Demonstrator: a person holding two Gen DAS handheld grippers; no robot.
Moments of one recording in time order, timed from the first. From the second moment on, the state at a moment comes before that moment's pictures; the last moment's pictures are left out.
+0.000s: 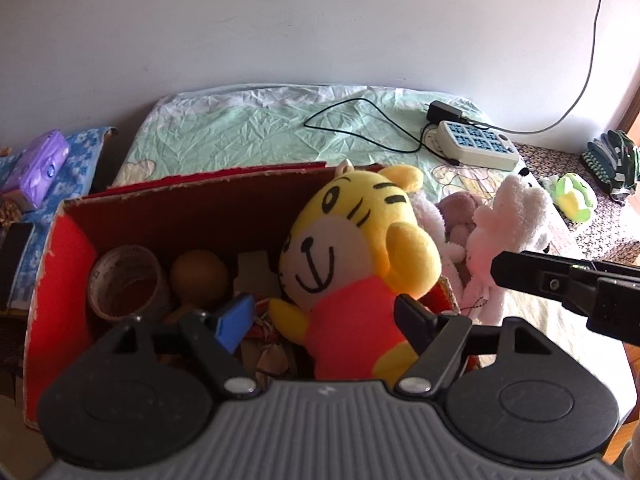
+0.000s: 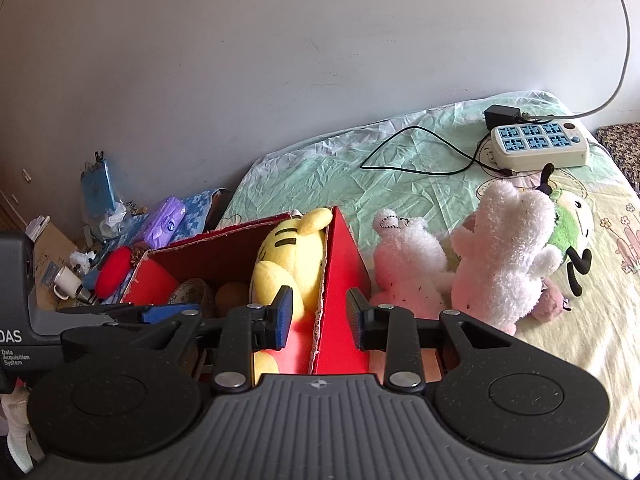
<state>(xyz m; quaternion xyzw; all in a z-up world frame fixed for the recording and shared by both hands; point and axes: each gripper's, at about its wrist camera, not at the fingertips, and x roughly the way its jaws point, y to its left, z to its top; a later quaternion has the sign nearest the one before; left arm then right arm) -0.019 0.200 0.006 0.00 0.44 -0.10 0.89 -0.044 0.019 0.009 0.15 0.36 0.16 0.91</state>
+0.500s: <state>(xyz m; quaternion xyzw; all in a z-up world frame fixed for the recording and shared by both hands) -0.018 0.148 0.031 0.05 0.43 0.00 0.90 -0.054 -0.026 -0.006 0.14 0.36 0.17 0.91</state>
